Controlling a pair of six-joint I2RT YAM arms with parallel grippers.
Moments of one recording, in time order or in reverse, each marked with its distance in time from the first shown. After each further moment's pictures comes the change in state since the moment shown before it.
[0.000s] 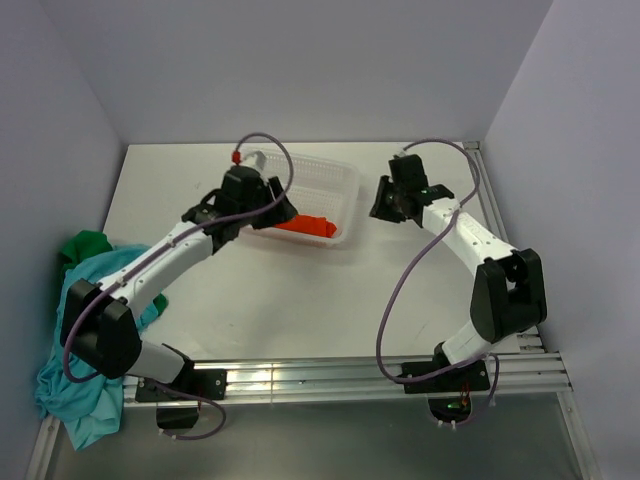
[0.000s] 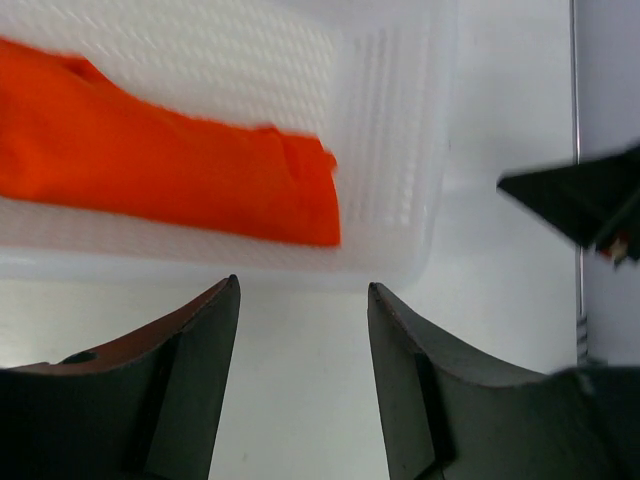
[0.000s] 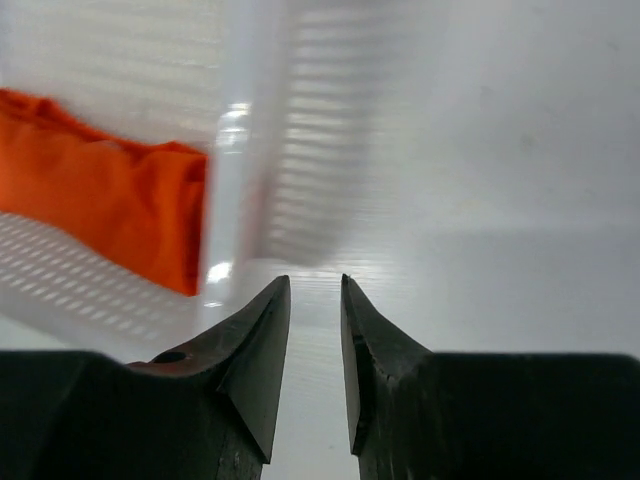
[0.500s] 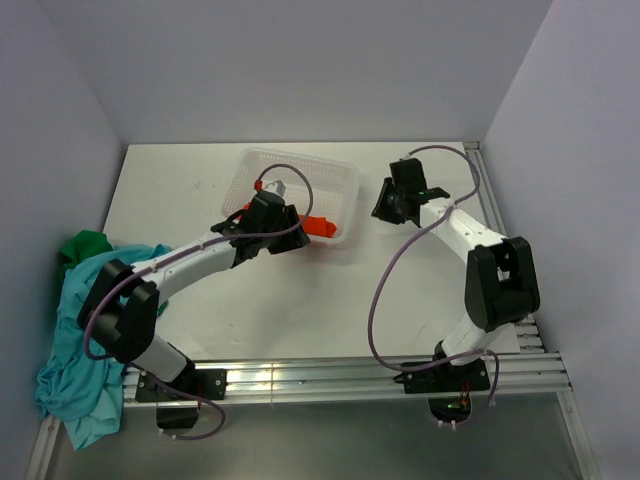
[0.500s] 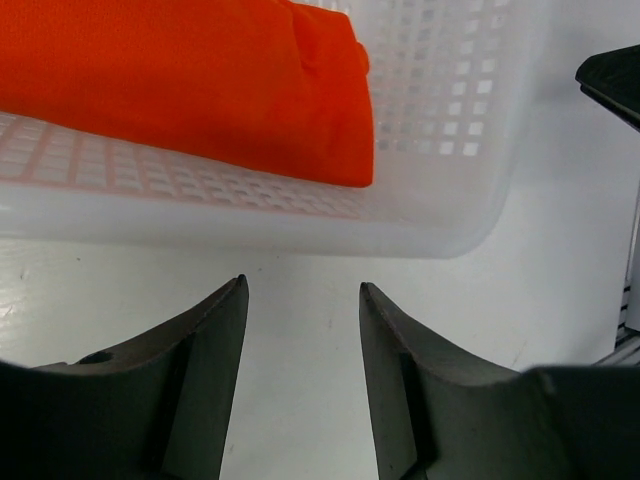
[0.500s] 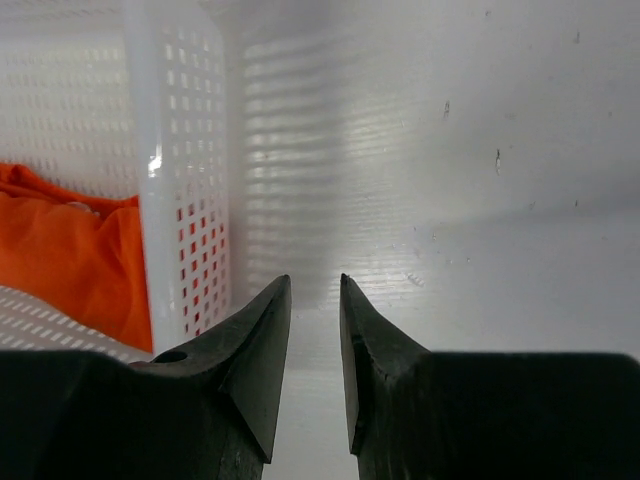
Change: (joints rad) left arm -0.163 0.068 -0.195 0.127 -0.027 -0.112; right arm -0.074 0.027 -0.097 0.094 0.029 0.098
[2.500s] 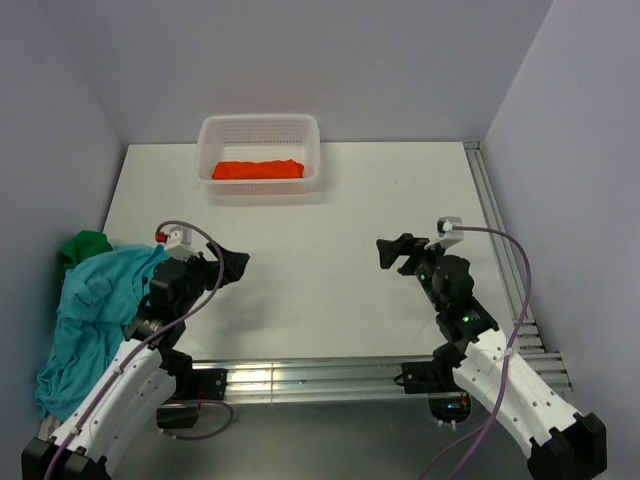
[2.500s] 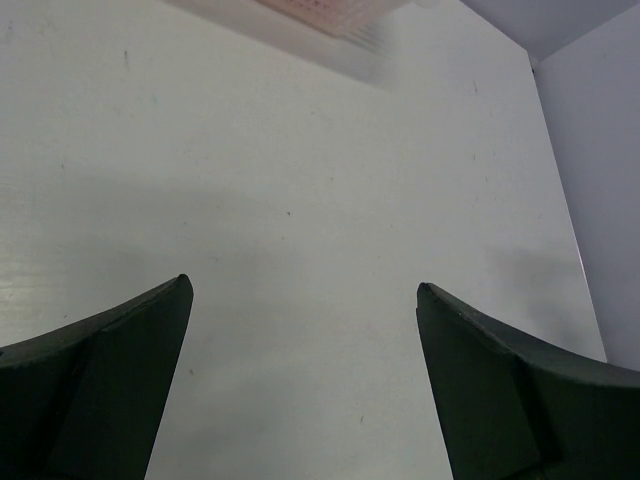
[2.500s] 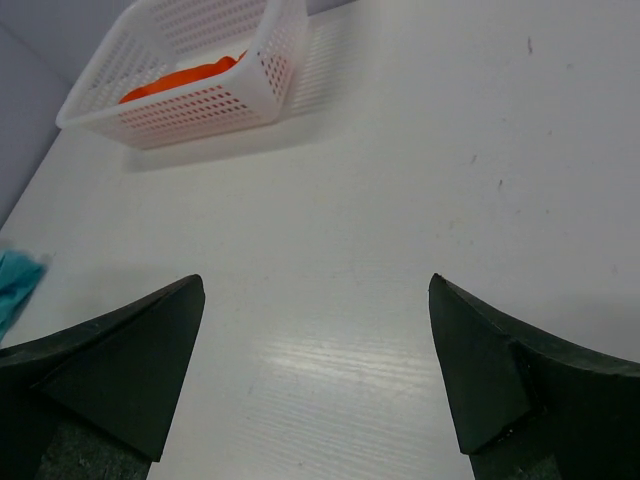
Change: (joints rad) left arm 0.333 -0.938 -0.698 0.176 0.045 0.108; right arm 0.159 -1.017 -0.806 0.473 0.133 -0.111
